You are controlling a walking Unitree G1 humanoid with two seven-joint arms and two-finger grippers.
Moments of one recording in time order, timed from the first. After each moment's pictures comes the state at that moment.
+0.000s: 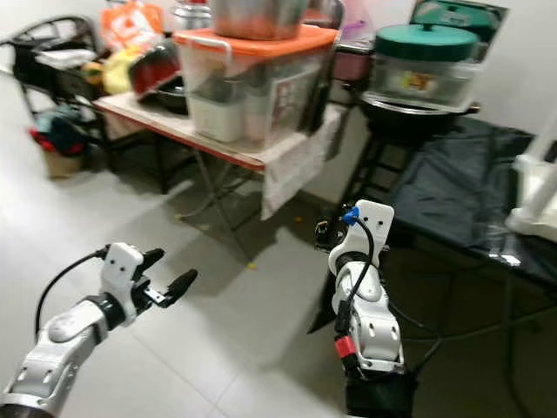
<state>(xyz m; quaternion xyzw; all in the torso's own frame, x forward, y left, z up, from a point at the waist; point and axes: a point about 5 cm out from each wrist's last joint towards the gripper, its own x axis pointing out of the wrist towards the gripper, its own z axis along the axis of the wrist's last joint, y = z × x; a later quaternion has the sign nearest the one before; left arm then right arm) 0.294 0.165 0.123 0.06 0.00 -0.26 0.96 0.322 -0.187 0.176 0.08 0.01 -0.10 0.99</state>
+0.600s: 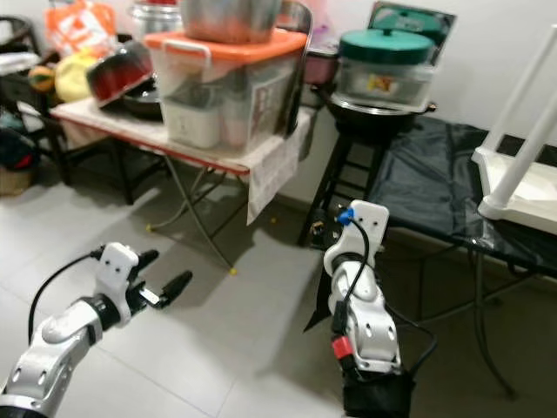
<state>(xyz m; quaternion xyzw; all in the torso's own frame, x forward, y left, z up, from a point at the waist) 0.294 0.168 0.123 0.06 0.00 -0.25 0.97 0.321 -0.184 0.173 0.08 0.01 -0.09 0.99</state>
